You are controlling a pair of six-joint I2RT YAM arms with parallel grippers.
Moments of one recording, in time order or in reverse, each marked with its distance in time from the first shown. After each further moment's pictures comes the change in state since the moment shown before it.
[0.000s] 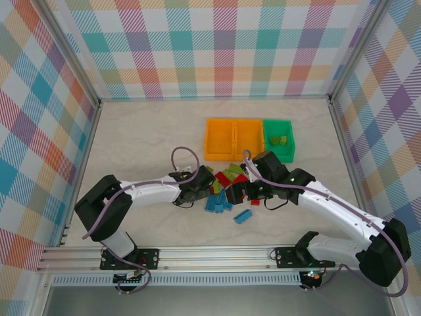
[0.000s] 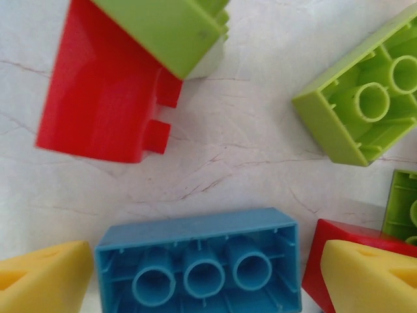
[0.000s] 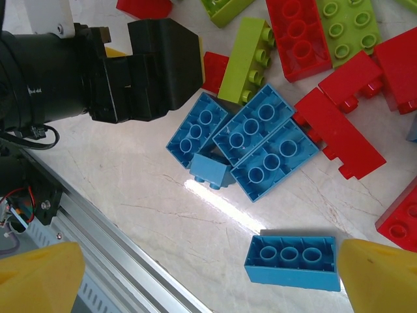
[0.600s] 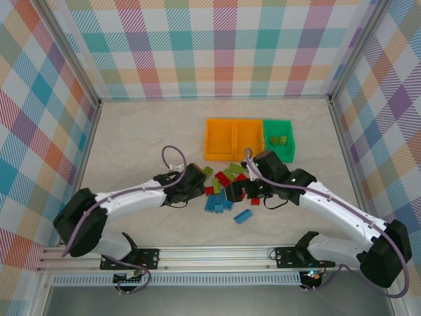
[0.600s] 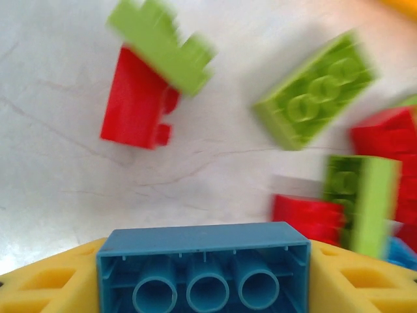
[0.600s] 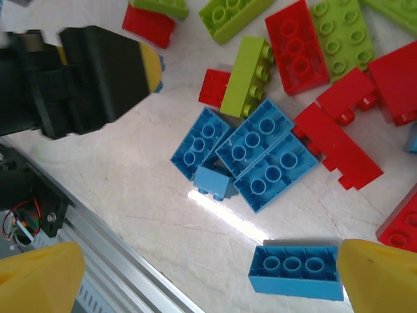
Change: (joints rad) left arm 0.019 -0.229 -0.066 0.012 0.045 0.049; right arm 0.000 -0.021 0.000 0.032 0.024 0.031
